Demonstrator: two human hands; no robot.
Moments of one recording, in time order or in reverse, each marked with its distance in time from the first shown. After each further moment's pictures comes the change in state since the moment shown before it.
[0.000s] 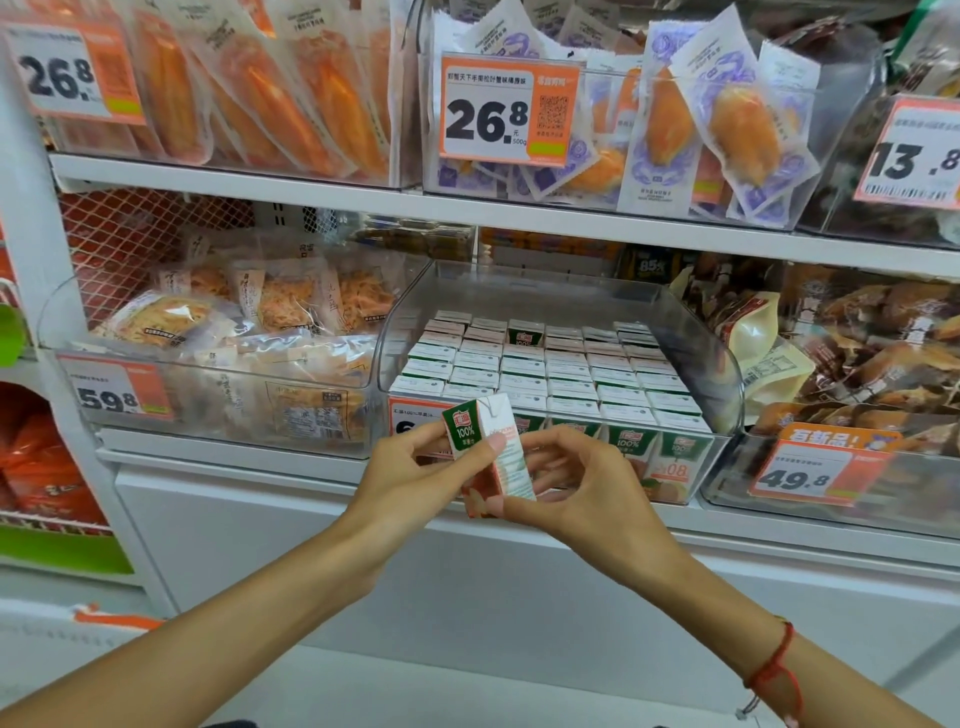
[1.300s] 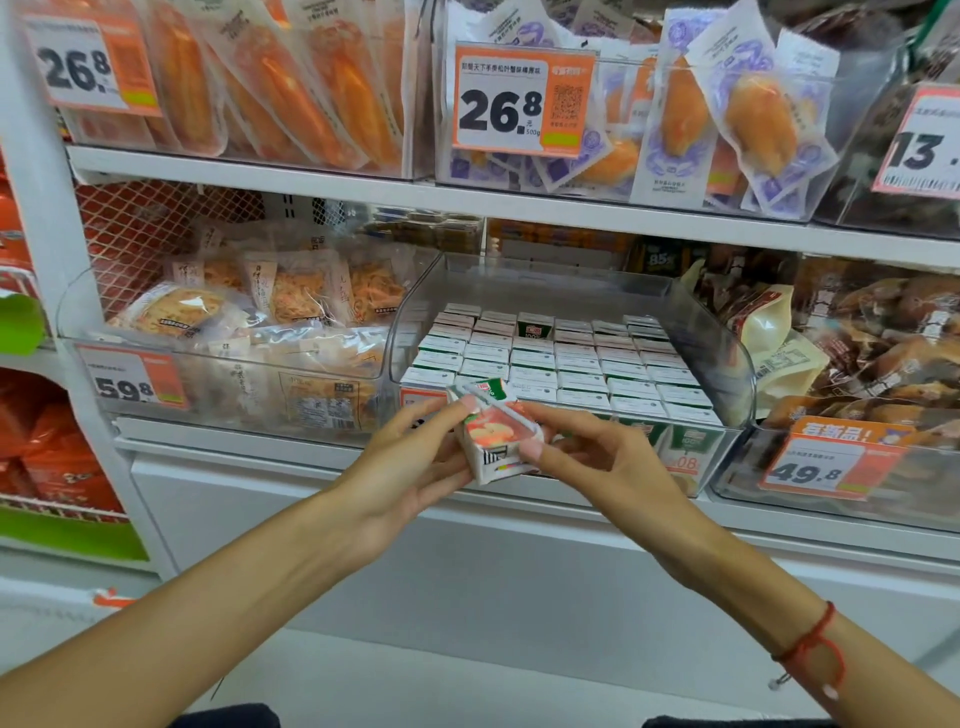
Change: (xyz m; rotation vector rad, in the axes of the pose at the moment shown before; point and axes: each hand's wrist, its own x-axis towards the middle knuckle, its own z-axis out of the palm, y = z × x) left_hand 0.004 0.016 -0.009 -0.386 0.032 -0.321; right_hand 0.002 -0.008 -0.013 0.242 -0.124 0.043
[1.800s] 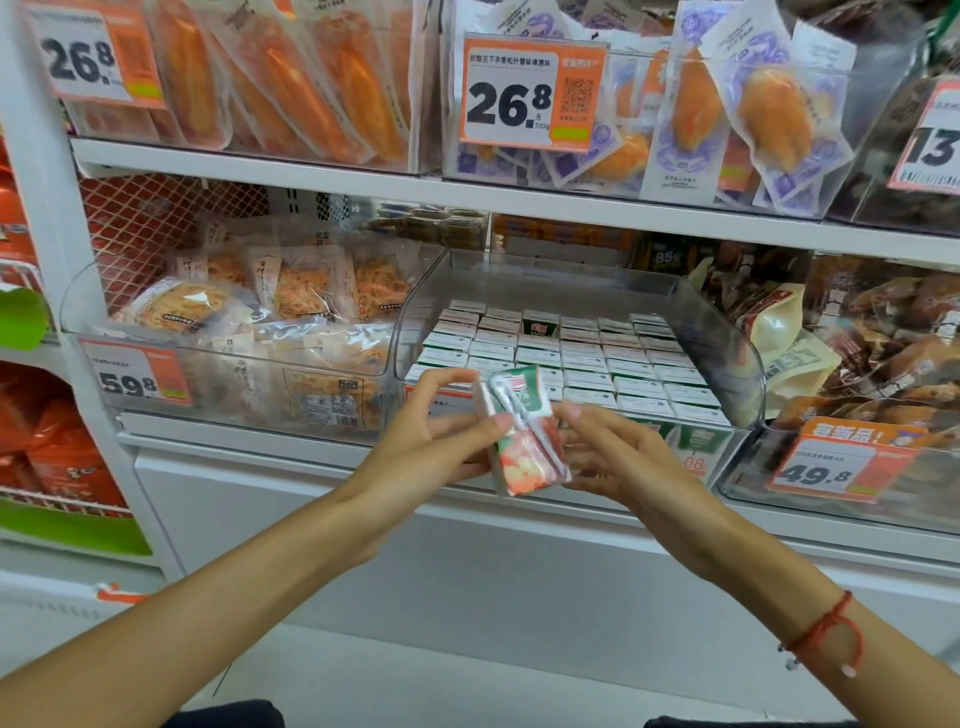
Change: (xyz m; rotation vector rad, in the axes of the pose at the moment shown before) left_hand 0.001 -0.002 -0.004 0.298 -0.180 0.241; right_hand 0.009 0.008 -0.012 0.144 -0.011 0.166
